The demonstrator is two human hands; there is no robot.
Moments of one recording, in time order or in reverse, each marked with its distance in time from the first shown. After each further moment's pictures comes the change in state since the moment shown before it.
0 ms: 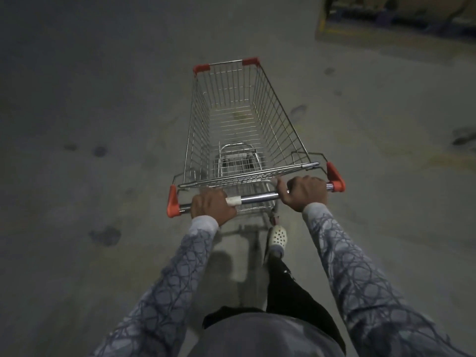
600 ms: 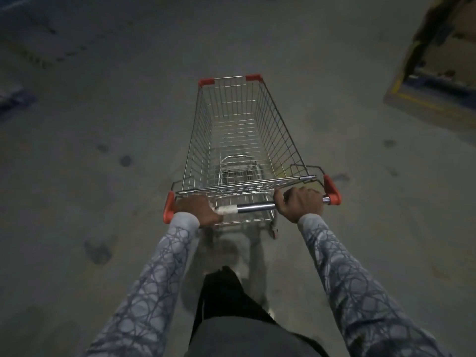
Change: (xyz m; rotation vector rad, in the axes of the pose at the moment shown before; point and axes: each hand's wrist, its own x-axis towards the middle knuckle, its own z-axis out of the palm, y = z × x) left_hand 0.324 -0.044 -0.136 -0.139 -0.265 -0.412; right_hand 0.421 -0.024 -0.009 0.025 -0.038 -0.285
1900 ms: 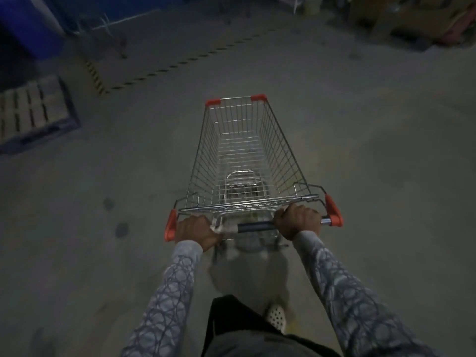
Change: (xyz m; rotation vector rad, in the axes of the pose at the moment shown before) left_hand 0.683 0.081 -0.361 -0.170 0.110 -0.360; right_hand 0.868 -0.035 -0.056 0.008 -0.092 -0.202
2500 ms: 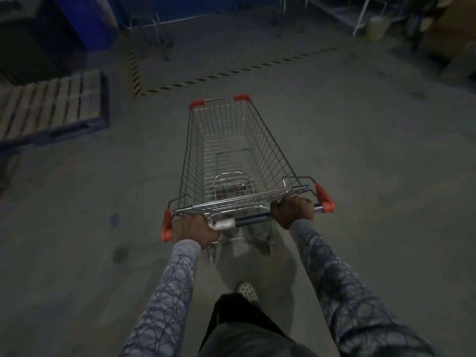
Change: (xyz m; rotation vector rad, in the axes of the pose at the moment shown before) left_hand 0.320 -0.003 -0.123 -0.093 0.114 -0.248; right_hand 0.394 -0.139 -0.056 -0.030 0.041 -0.262
